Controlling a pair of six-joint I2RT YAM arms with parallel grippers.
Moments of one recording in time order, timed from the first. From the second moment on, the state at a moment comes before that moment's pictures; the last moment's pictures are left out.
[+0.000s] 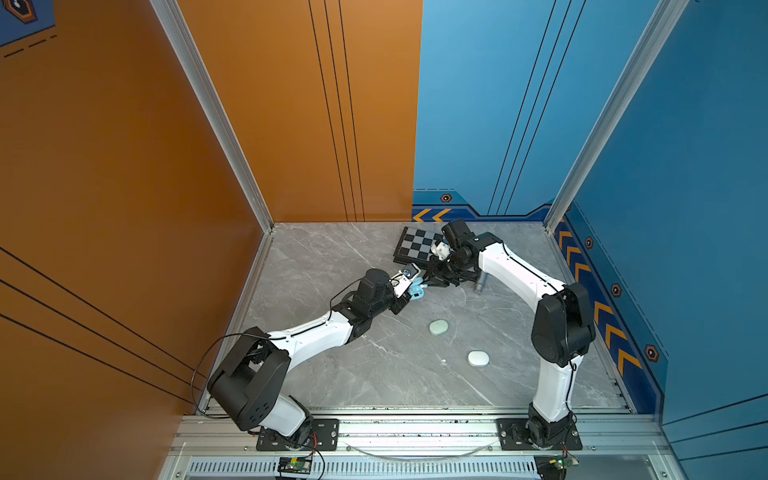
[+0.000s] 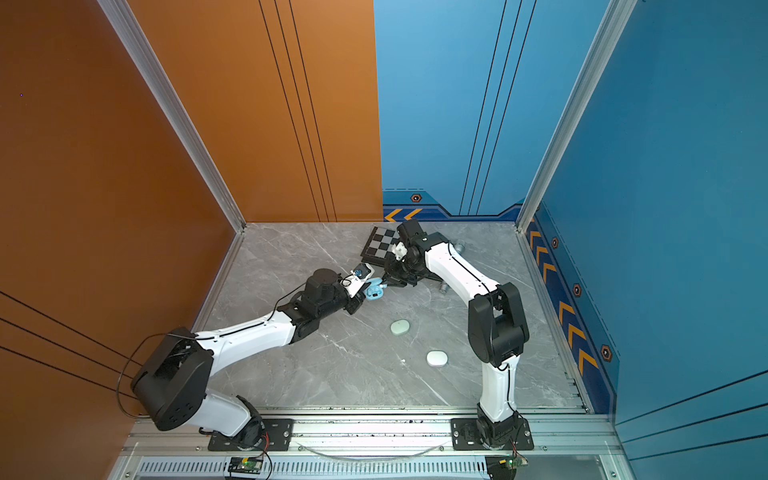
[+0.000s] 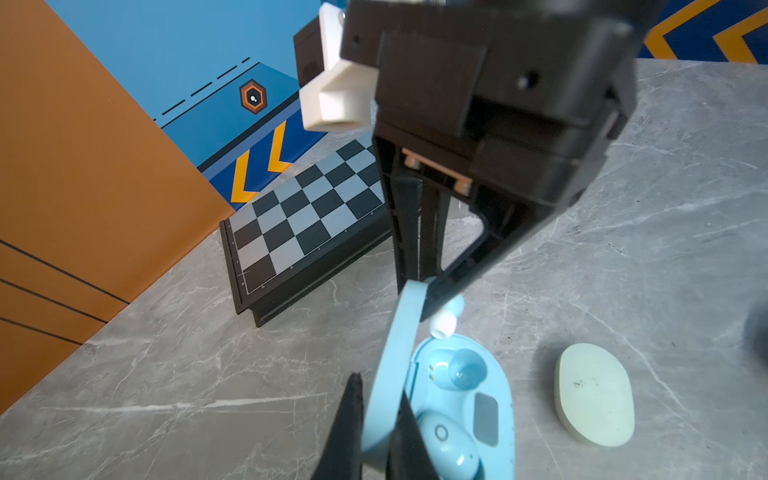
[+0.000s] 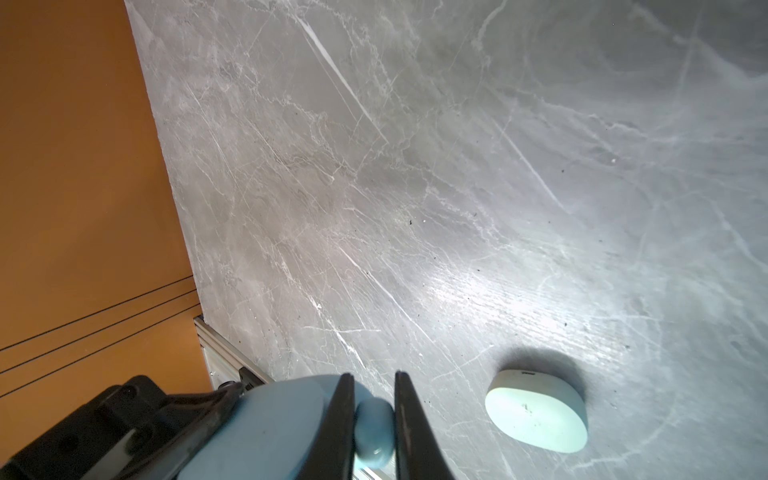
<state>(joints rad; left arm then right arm) -0.66 1.50 0.83 0.28 0.05 0.29 0.45 1.93 1.67 -0.88 -0.50 0.59</state>
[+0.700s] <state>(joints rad) -0.66 1.50 0.83 0.28 0.05 0.29 0.45 1.91 1.64 -0.85 -0.50 0.60</state>
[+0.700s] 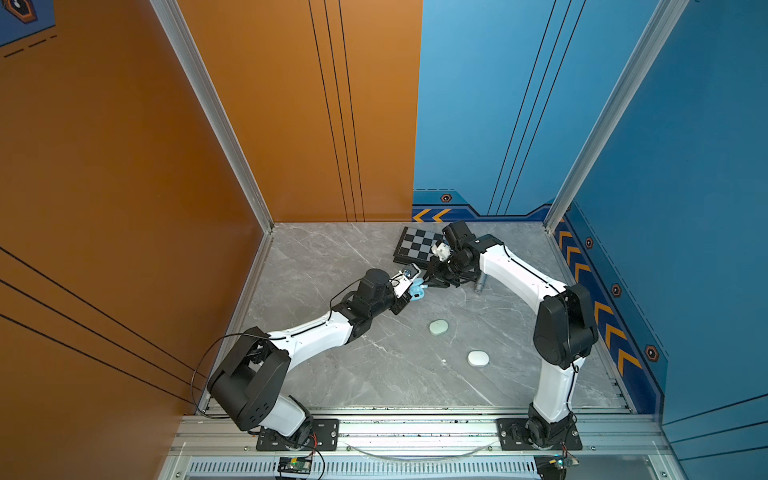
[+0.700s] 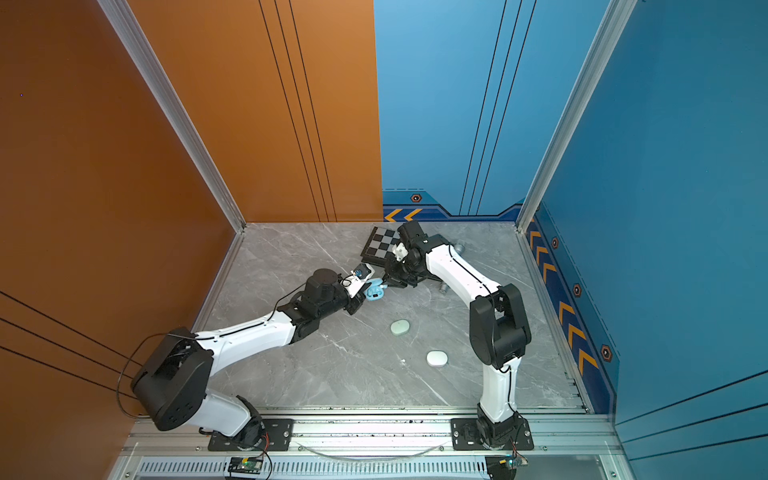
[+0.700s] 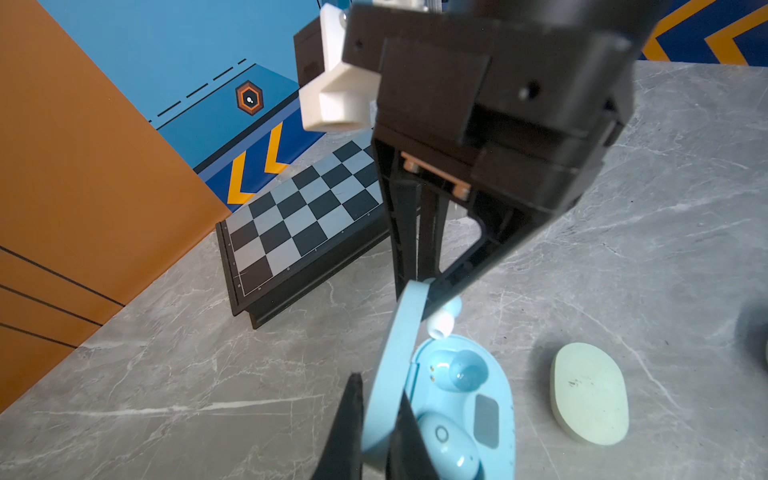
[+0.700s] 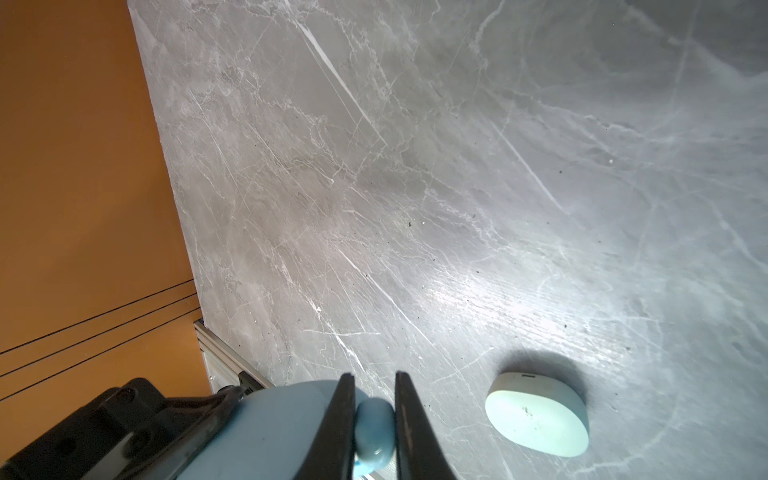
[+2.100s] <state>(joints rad) -0.66 1.51 0.83 0.29 0.00 0.29 0.48 1.90 1.63 -0.84 -0.47 0.66</state>
